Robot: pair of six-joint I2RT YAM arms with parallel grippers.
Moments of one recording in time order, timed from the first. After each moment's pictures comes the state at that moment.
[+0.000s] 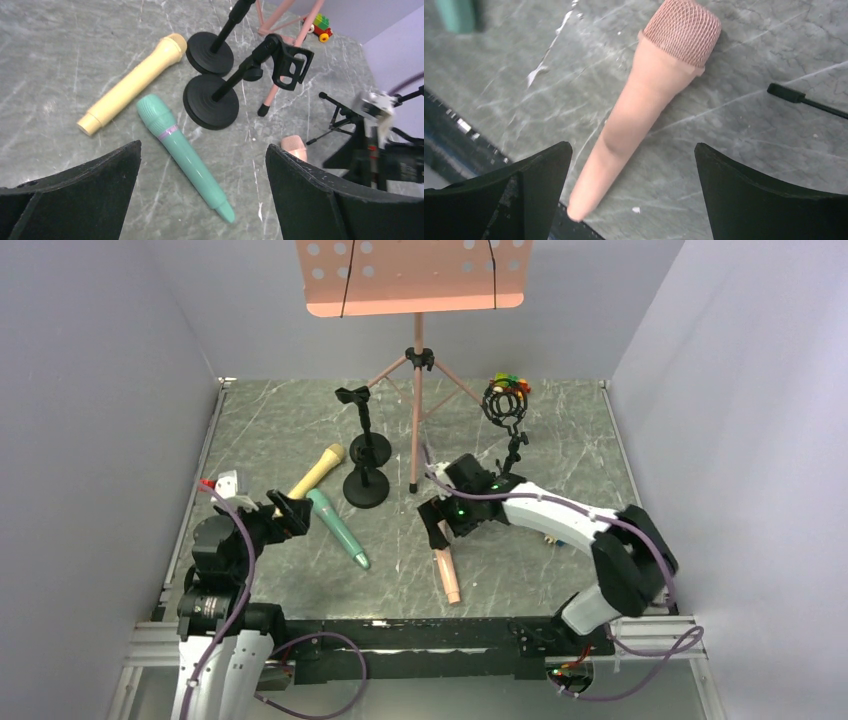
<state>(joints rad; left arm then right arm) -0.05 0.33 0.57 -0.48 0.13 -0.41 0.70 1.48 0.93 -0.49 -0.26 0.11</state>
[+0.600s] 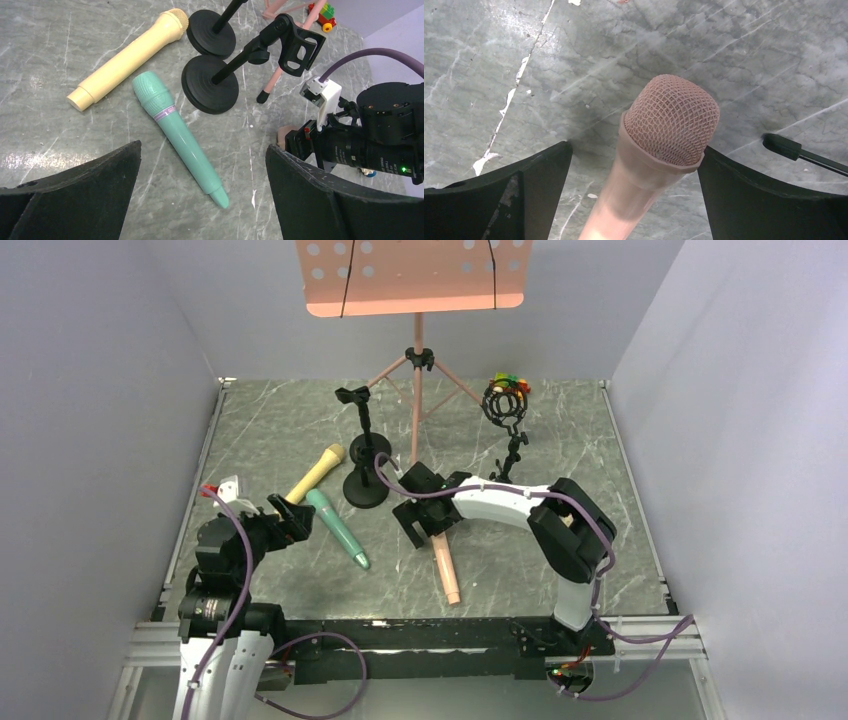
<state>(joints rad) -0.05 0.28 0.54 -0.57 0.14 -0.50 0.87 1.84 1.18 -0.53 0.11 0.25</state>
